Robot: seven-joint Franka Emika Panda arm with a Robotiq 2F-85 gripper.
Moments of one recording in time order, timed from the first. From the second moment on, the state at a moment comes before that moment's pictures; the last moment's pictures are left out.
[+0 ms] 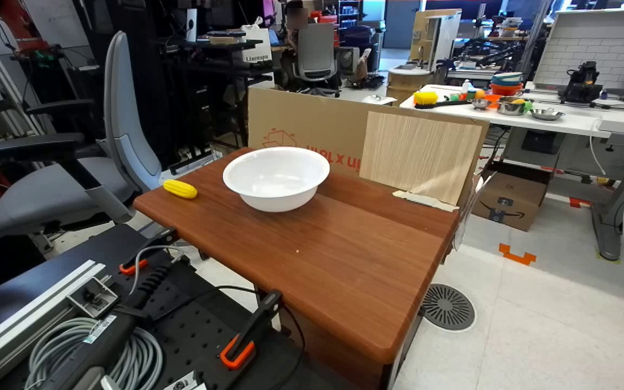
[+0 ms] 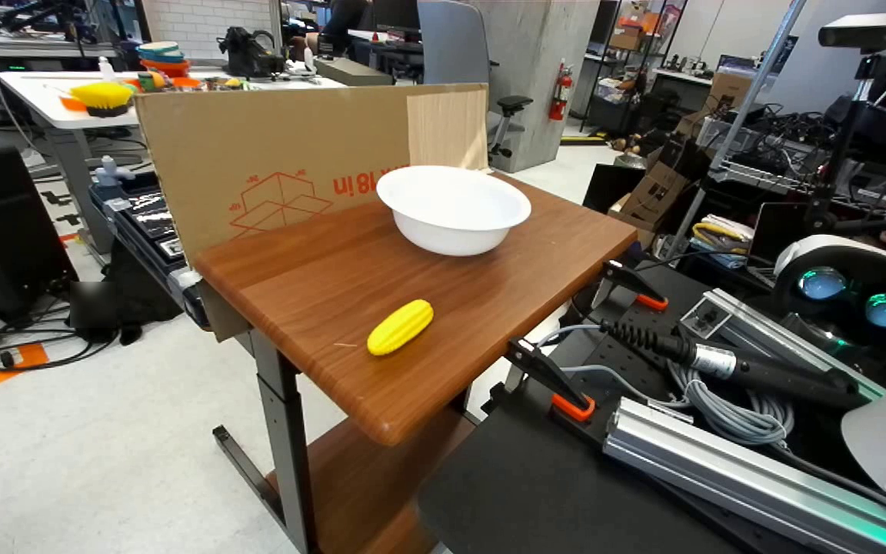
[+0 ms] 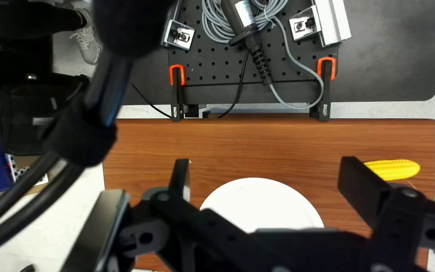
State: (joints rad) arm 0.02 -0.49 0.22 -2.39 -0.10 1.71 0.23
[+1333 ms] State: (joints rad) arm 0.16 -0.13 0.23 -2.16 -0.35 1.84 -0.11
